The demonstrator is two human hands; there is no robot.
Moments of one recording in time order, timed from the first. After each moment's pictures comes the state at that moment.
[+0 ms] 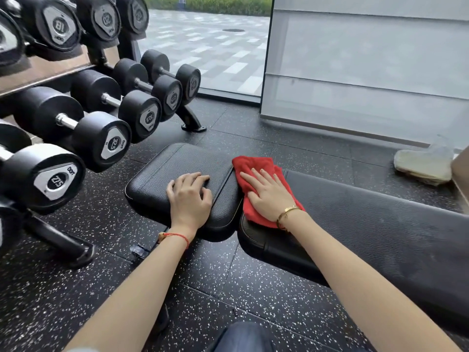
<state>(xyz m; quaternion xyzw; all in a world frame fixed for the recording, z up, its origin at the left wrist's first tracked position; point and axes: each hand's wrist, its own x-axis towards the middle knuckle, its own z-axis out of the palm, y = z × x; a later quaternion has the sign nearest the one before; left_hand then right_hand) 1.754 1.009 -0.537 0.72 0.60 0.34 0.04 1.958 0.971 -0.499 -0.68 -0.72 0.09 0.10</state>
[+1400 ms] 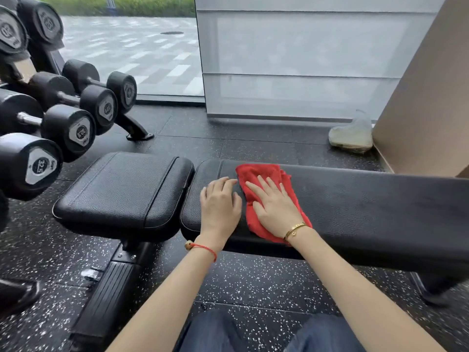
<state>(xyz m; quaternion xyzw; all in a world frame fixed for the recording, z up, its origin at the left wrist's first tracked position) 1.919 0.907 -0.515 0.82 0.47 0.29 0.12 2.057 0.841 -0.508 -0.76 -0.62 0.06 0.15</state>
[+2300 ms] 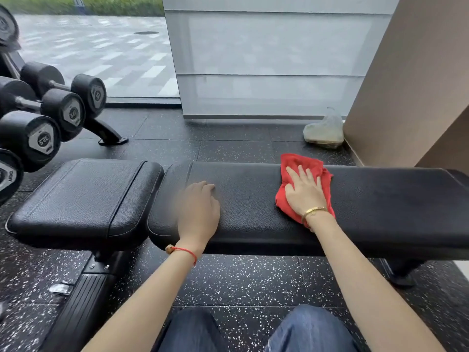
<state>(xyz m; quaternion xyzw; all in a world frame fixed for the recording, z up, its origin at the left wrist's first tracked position) 1.941 0.895 -0.529 0.83 0.49 0.25 0.05 2.176 0.801 -0.502 -0.89 -0.43 0.05 0.14</state>
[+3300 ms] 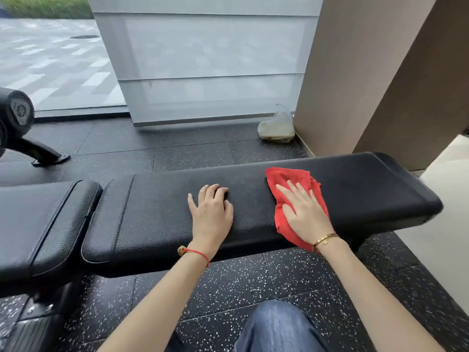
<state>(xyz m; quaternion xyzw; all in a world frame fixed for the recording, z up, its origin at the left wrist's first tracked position) 2.055 0.828 -0.519 0.88 0.39 0.21 0.15 2.226 0.675 -0.514 -0.88 -0.45 0.03 0.18</state>
